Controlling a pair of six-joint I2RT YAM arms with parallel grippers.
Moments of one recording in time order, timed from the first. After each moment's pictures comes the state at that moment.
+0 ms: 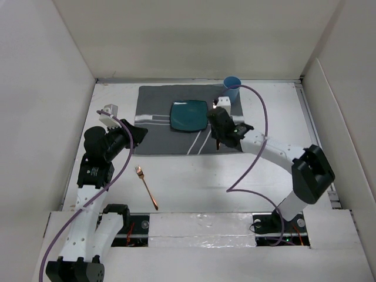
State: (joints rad) left arm -0.06 0.71 0.73 -0.24 0.42 -0.51; right arm 0.76 1.59 1.16 -0.32 0.55 0.45
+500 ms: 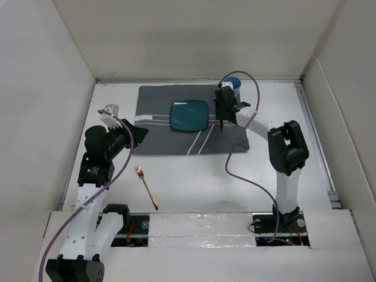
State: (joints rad) left arm -0.06 0.72 0.73 -0.24 0.43 -0.51; right arm 0.48 1.98 1.51 -0.28 0.33 0.28
